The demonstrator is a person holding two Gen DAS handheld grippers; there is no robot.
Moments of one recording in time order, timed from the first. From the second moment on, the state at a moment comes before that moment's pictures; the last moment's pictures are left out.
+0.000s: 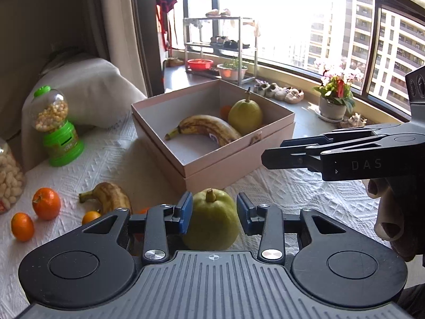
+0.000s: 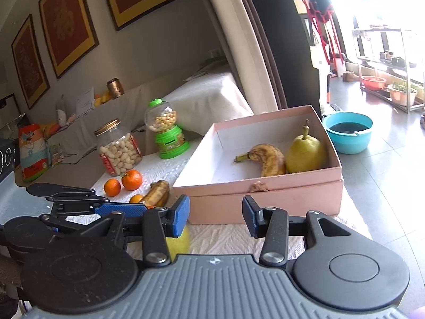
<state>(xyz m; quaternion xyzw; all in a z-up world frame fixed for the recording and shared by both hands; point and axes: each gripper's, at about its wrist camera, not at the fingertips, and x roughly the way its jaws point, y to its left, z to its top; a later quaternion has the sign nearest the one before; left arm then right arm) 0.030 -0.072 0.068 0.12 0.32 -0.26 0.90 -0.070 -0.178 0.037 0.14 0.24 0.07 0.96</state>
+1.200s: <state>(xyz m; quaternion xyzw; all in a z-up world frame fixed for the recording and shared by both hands) 0.055 -0.072 0.049 0.09 0.38 -0.23 0.89 -0.063 -0.190 -0.012 0.17 0.29 0.03 0.94</state>
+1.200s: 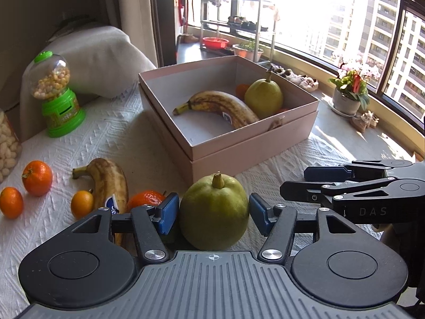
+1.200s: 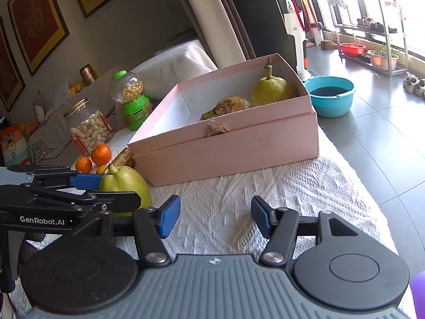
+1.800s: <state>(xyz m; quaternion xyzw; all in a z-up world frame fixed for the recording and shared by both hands) 0.055 -0.082 0.041 0.12 0.35 -0.23 0.90 -0.064 -0.190 -0.012 0.17 0.29 0.03 0.94</state>
